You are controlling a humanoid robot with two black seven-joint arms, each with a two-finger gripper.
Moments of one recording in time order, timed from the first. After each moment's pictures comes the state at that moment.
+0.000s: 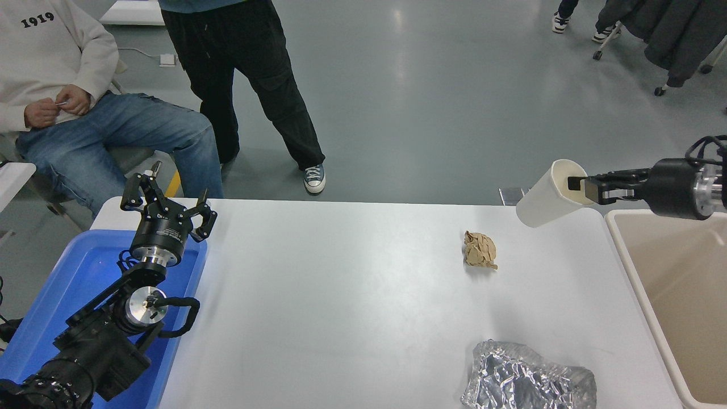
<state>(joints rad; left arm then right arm) -0.54 0.25 -1.02 -0.52 0.17 -0.43 -0.57 1.64 -0.95 -0.68 1.19 -1.13 -0.01 0.54</state>
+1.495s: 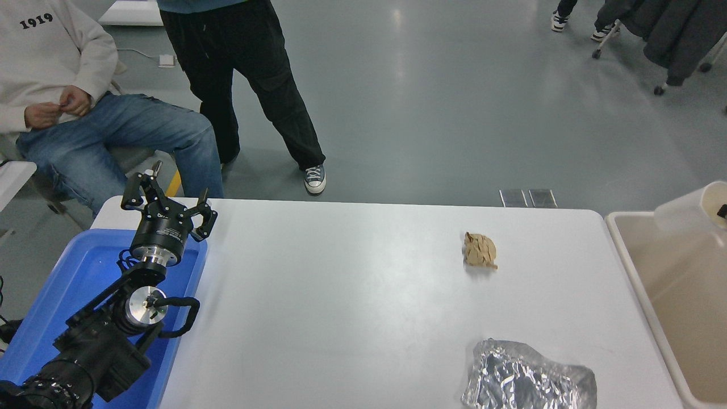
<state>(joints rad) -0.54 0.25 -1.02 -0.52 0.17 -0.43 -0.57 0.97 -0.91 -0.55 0.57 -0.49 -0.15 0.51</state>
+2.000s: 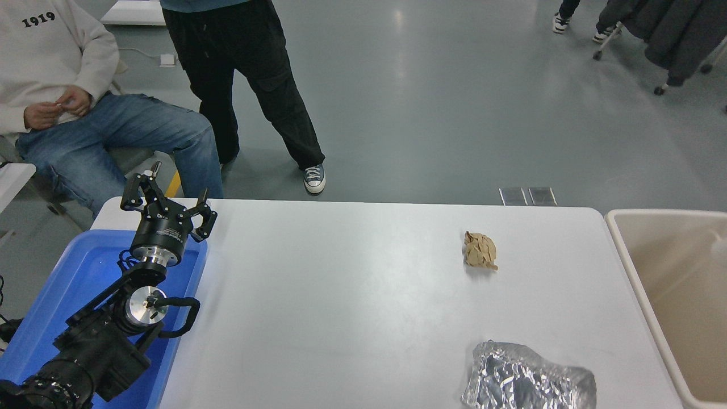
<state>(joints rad) -0.54 0.25 -1.02 -0.52 0.17 -0.43 -0.57 0.73 -0.69 -0.48 0.19 -0.22 -0.11 0.33</state>
